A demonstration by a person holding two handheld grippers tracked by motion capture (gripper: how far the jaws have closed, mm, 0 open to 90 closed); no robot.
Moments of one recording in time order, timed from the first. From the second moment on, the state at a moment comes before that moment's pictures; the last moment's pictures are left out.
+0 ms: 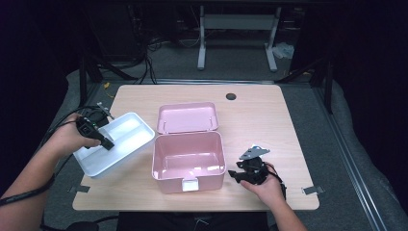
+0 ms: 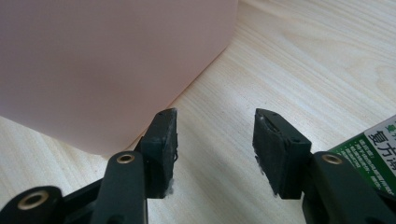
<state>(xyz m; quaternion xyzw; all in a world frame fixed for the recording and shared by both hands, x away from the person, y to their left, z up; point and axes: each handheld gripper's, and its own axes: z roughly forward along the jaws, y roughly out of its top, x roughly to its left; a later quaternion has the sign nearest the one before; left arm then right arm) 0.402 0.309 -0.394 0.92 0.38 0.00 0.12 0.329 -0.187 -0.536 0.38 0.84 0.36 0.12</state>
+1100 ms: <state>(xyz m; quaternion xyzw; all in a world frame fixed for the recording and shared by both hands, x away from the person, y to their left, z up) 0.380 0.304 -0.524 0.89 0.43 0.03 0.10 0.330 -0.187 -0.535 0.38 0.84 0.36 0.12</state>
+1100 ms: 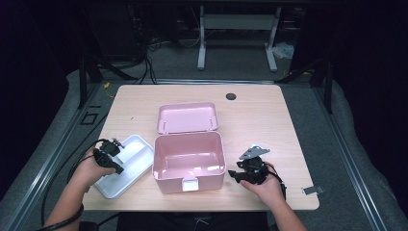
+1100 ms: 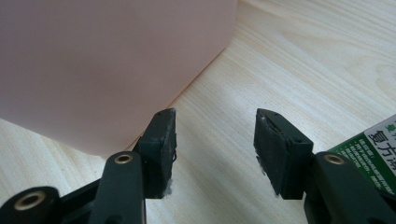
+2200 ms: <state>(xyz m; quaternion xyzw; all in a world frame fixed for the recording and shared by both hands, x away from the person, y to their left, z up) 0.374 0.298 -0.527 0.89 0.45 0.04 0.08 0.342 -0.196 -0.497 0.38 0.86 0.33 0.12</state>
